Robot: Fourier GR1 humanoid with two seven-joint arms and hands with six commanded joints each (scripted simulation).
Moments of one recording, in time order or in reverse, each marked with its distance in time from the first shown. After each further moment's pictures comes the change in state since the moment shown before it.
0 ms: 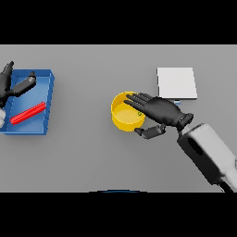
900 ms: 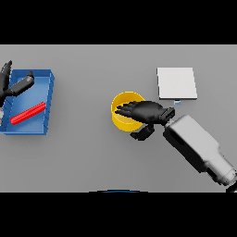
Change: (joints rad) left arm 0.000 0.010 0.004 0.010 0.003 -0.016 -0.014; right arm -0.167 0.062 0.141 0.238 0.069 0.138 -0.024
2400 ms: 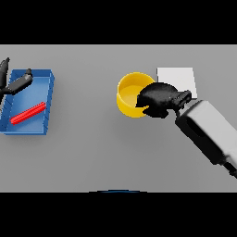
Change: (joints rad) left arm 0.000 0.026 0.009 -0.040 0.005 0.012 0.018; right arm -0.078 -0.132 -0.087 -0.235 -0.138 0.208 0.185
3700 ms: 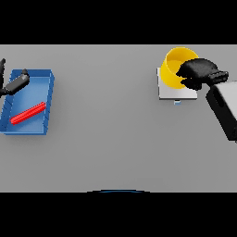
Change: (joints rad) left arm 0.006 0.043 -0.015 -0.055 0.000 0.028 0.078; right arm -0.163 -0.086 -0.079 0.637 0.040 -0.343 -0.137
